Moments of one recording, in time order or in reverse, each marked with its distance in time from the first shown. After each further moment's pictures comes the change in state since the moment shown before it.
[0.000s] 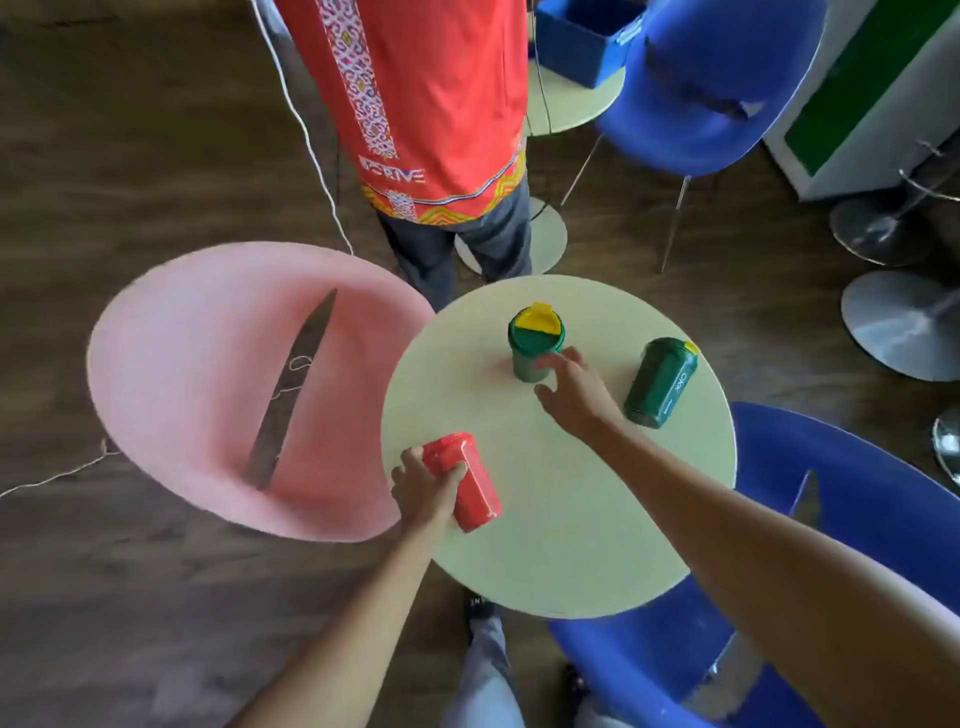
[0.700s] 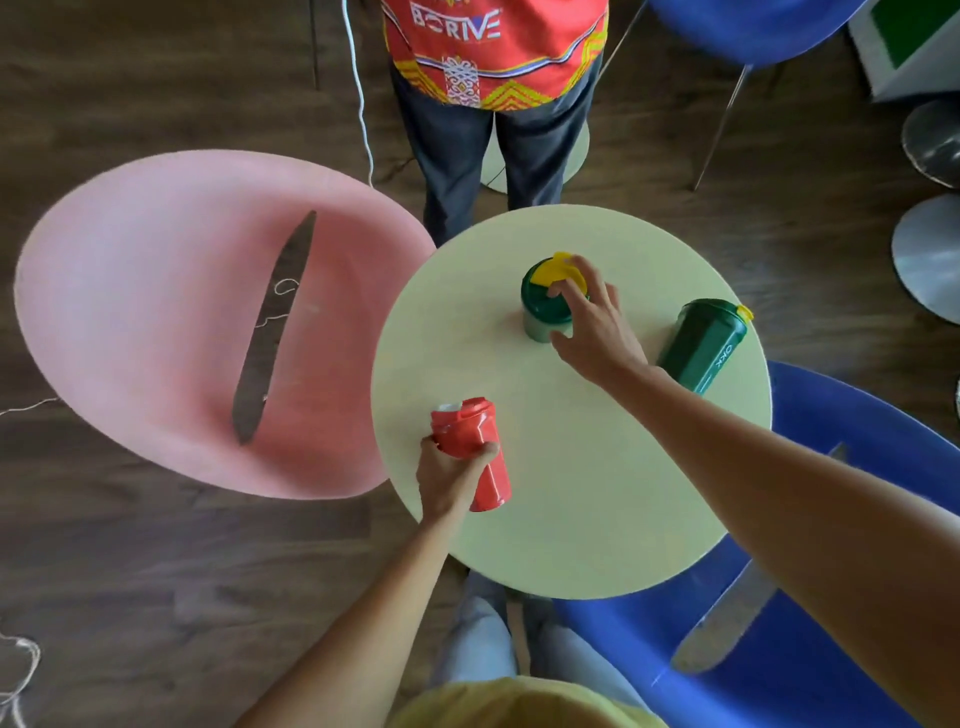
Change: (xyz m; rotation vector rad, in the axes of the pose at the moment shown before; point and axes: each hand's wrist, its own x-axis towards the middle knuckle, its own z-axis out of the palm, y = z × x) left_hand 0.019 -0.001 0.039 -0.193 -0.078 -0.206; right_hand 0.078 0.034 0.017 -0.155 -0.015 -0.096
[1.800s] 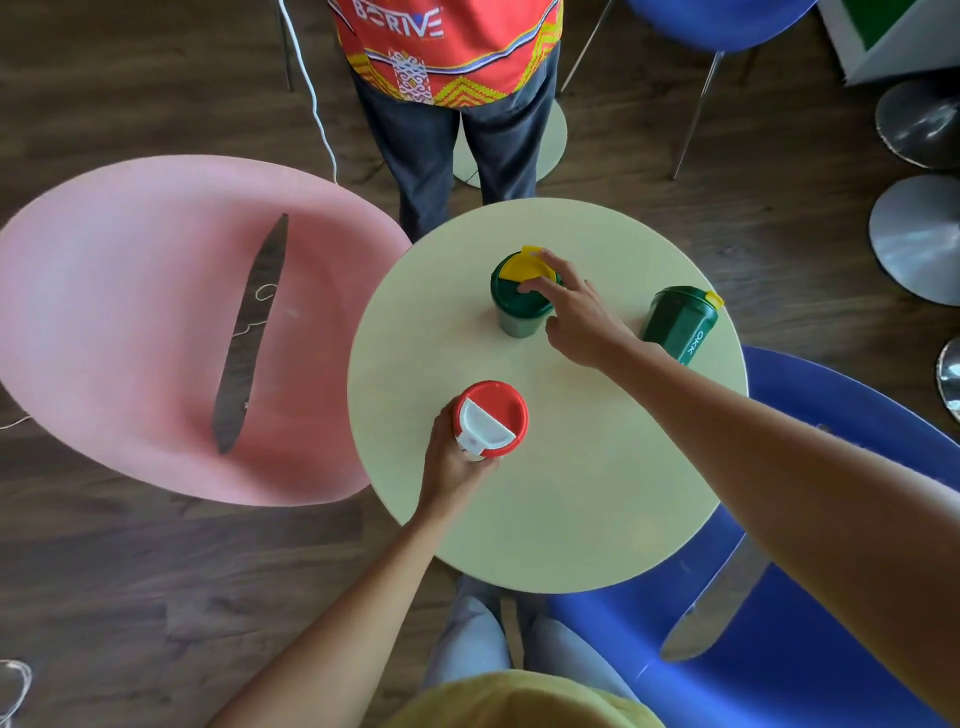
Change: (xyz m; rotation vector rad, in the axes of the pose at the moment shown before) left_hand -0.003 -0.001 0.023 0.148 -0.142 0.554; right_hand 0.006 0.017 -0.019 0.050 -0.180 -0.009
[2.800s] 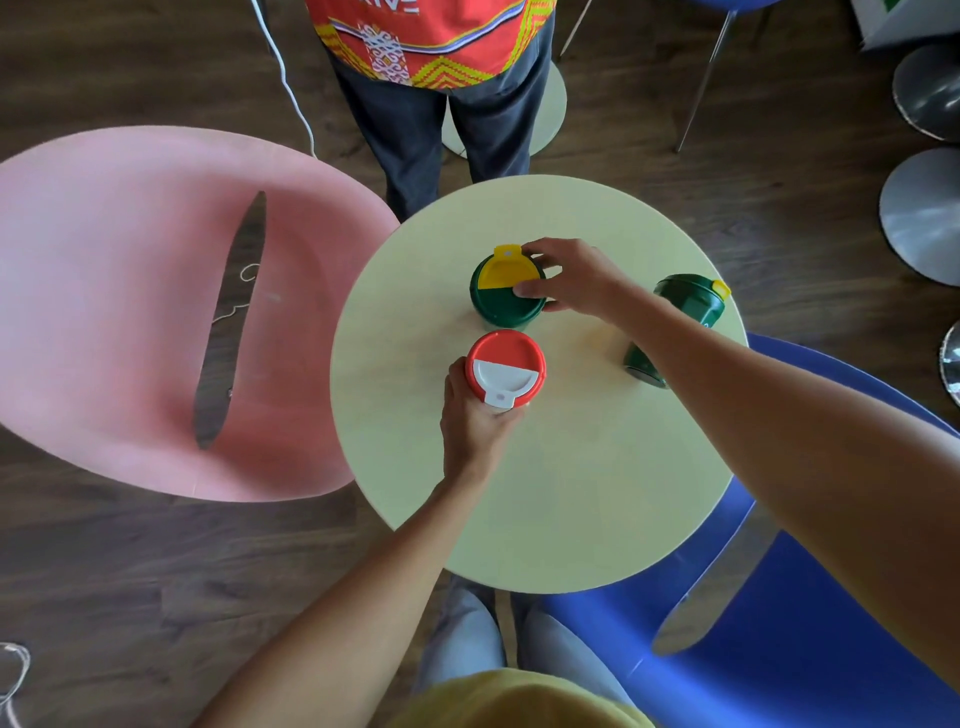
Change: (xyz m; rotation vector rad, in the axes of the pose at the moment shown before) left_hand 0.032 0.047 0.036 -0.019 0.167 -0.053; right_hand 0.041 0.009 -0.023 0.478 -0.130 0.223
